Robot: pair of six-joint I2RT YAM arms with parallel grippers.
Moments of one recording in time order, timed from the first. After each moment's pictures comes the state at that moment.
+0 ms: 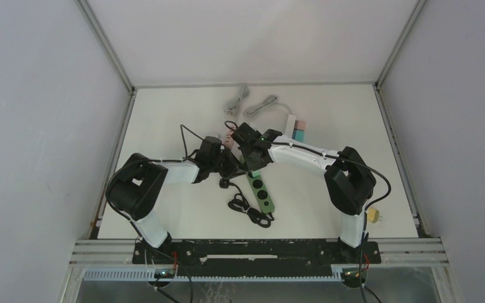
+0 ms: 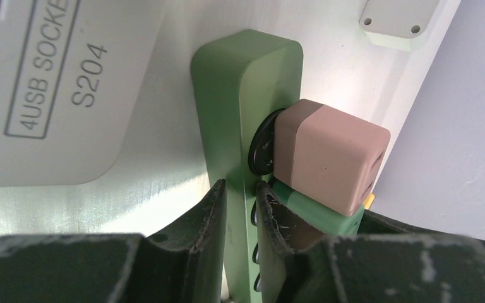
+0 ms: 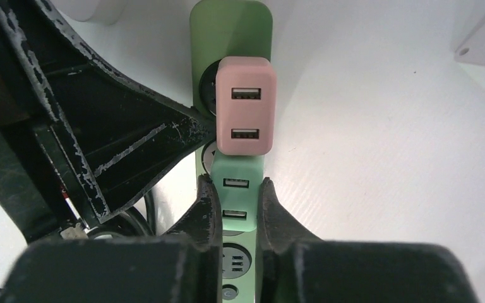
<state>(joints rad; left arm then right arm) -0.53 1.71 0.73 0.22 0.32 -1.07 0.85 1.89 1.46 -0.75 0.21 0.42</state>
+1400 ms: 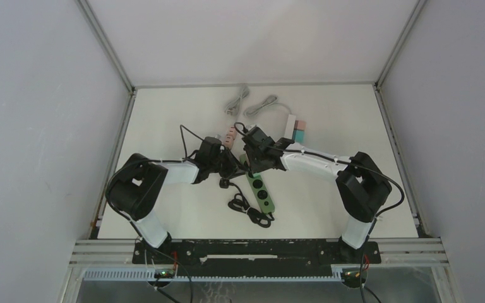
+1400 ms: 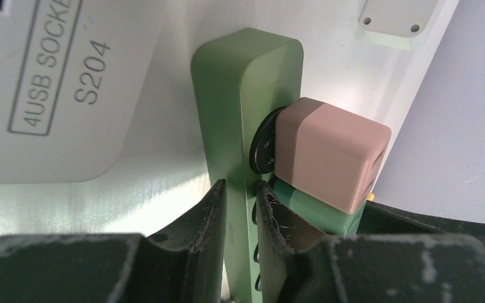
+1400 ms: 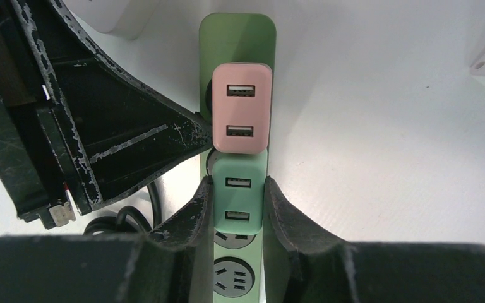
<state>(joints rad) -0.53 1.71 0.72 0.23 0.32 -1.07 0.83 1.80 1.23 -0.51 0.14 0.40</state>
